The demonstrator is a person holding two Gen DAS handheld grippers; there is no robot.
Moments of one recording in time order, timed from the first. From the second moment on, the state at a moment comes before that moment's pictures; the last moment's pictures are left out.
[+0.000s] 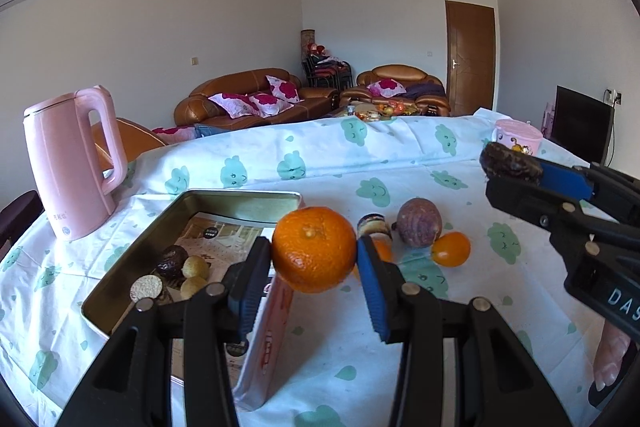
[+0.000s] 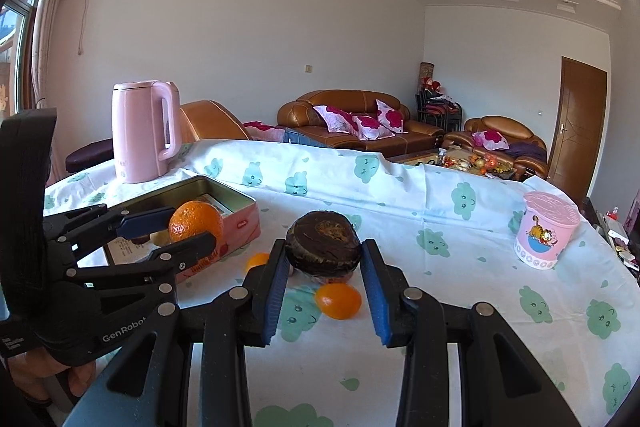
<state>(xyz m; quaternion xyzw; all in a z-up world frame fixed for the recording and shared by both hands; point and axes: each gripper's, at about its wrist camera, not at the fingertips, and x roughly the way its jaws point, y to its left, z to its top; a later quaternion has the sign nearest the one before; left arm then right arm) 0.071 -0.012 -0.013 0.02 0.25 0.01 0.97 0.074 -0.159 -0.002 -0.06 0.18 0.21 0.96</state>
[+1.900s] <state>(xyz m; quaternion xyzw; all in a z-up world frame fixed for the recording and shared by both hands) 0.121 0.069 -0.040 0.02 0.34 0.07 0.94 0.167 -0.003 -0.032 -0.09 0.28 0.29 0.91</state>
